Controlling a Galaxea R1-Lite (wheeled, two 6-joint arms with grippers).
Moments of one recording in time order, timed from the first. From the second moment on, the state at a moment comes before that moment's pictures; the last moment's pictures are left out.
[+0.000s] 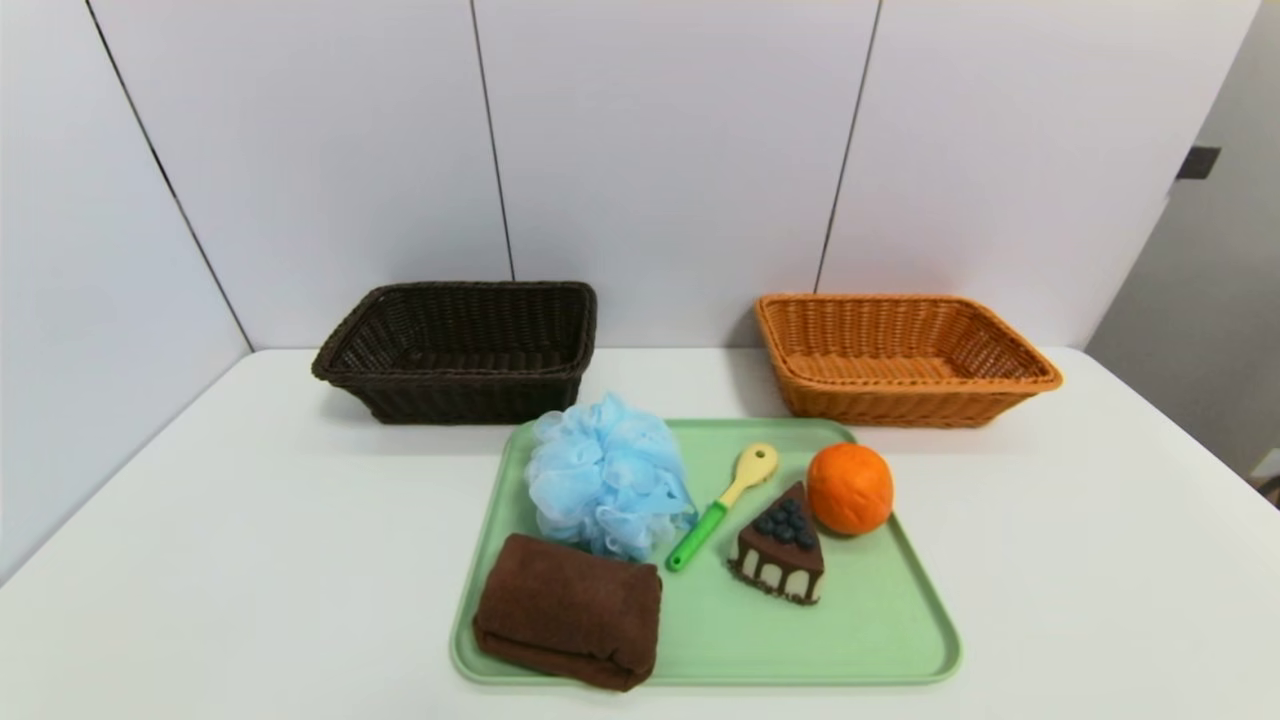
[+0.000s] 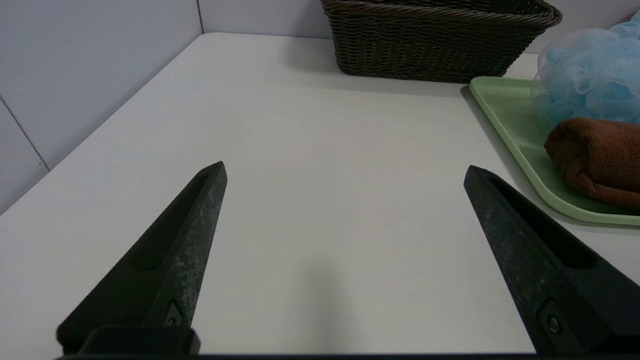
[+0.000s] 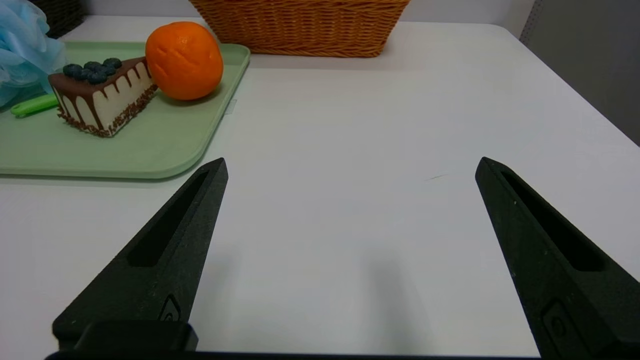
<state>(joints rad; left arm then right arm) 0.01 0.00 0.00 -0.08 0.04 -0.07 0.00 0.00 0.00 0.01 0.02 -0.02</state>
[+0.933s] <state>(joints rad) 0.01 0.00 0.00 -0.08 0.04 -0.07 0.00 0.00 0.00 0.00 0.02 -0.03</state>
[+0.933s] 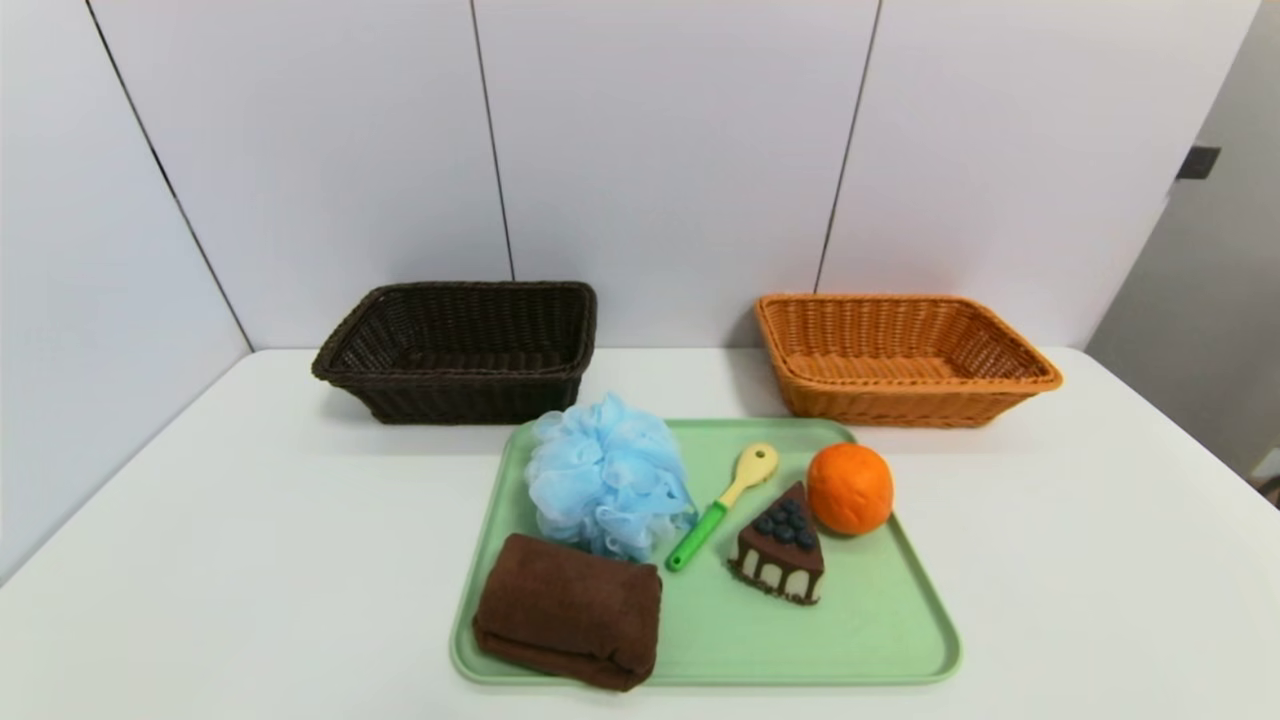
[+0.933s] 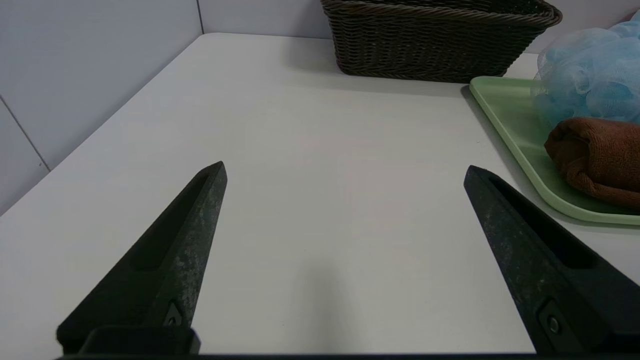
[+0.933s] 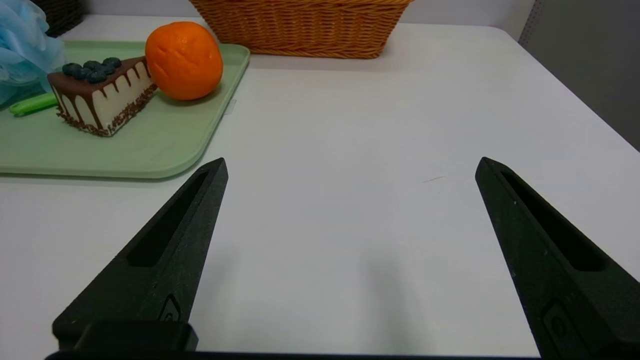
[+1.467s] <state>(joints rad) 0.01 0.00 0.00 -0.08 0.04 -0.04 0.00 0.00 0.00 0.01 0.02 -0.03</state>
